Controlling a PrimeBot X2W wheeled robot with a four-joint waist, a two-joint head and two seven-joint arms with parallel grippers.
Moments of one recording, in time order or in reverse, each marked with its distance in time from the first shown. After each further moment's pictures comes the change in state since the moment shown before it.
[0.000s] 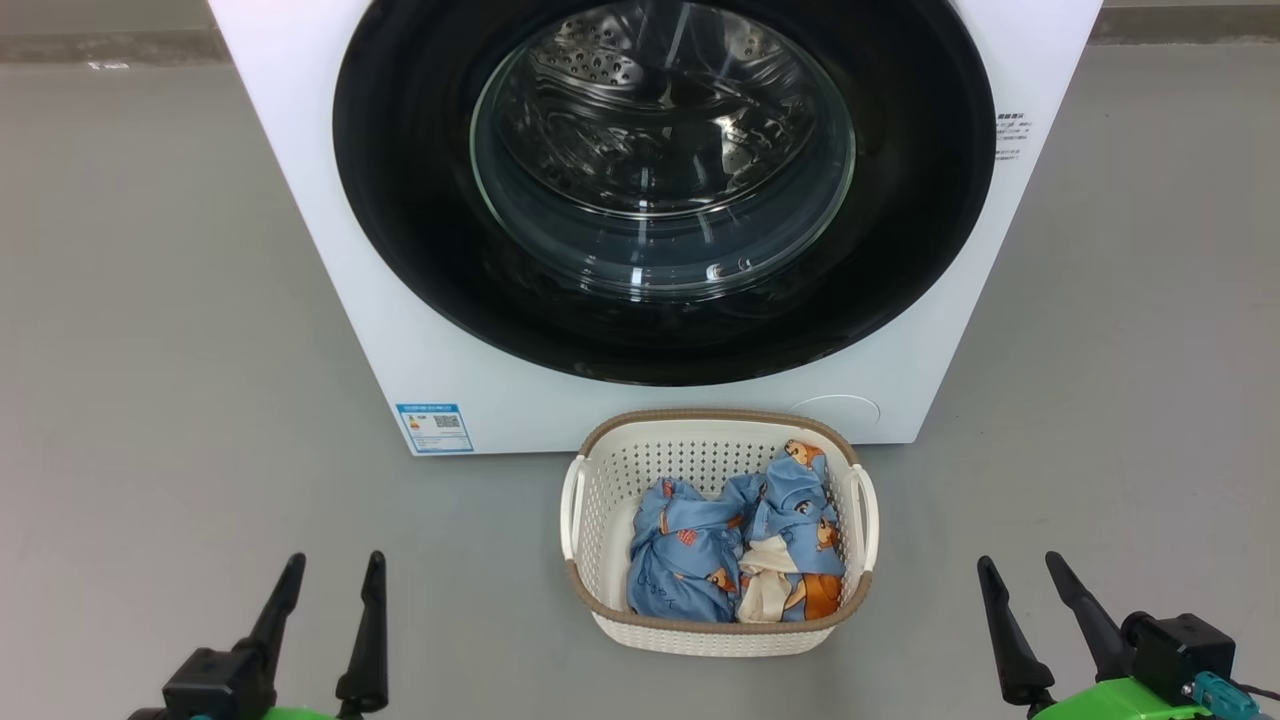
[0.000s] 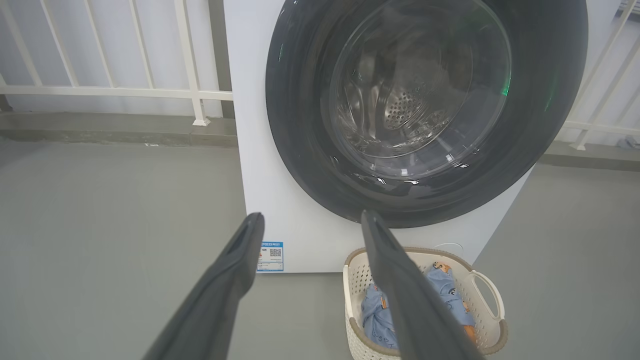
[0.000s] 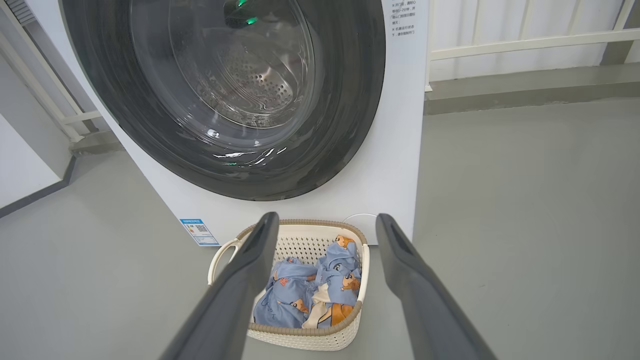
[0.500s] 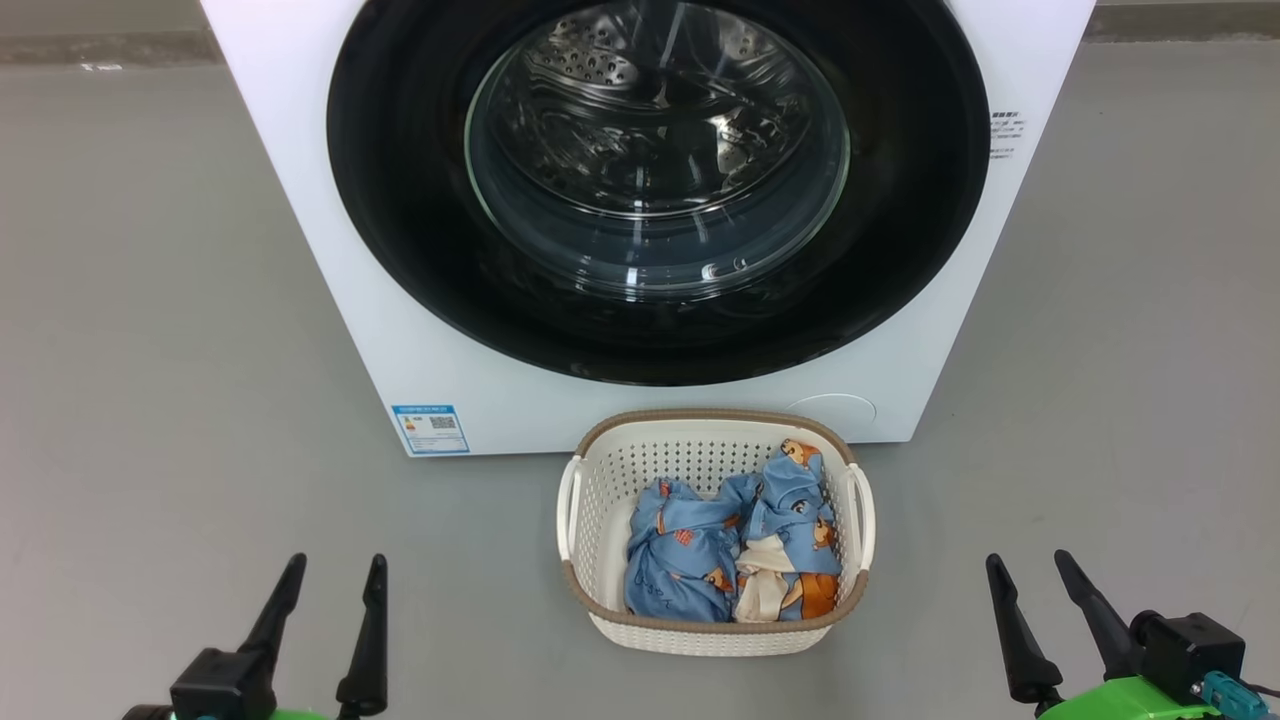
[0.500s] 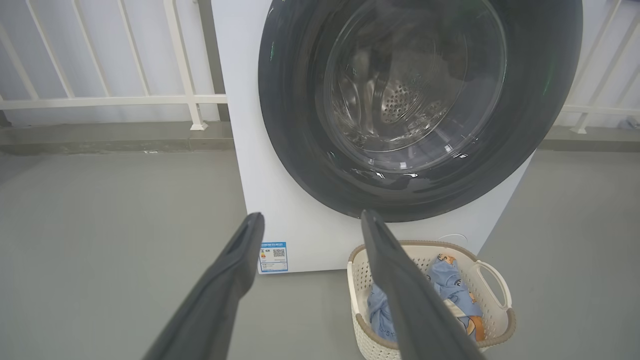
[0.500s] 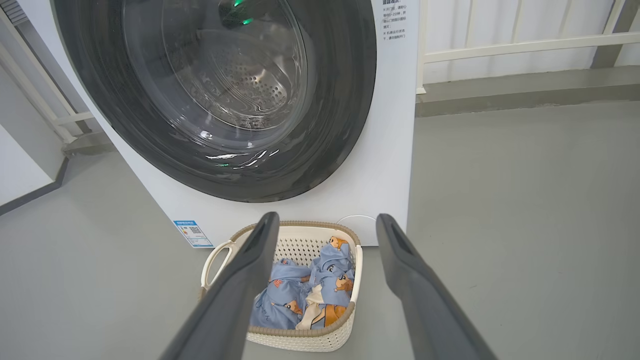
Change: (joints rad) left arm 0.000 0.011 -0.004 0.004 0.043 -0.001 -0.003; right arm 0.000 -0.005 -0.012 -0.004 -0.007 0.000 -0.001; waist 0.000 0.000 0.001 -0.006
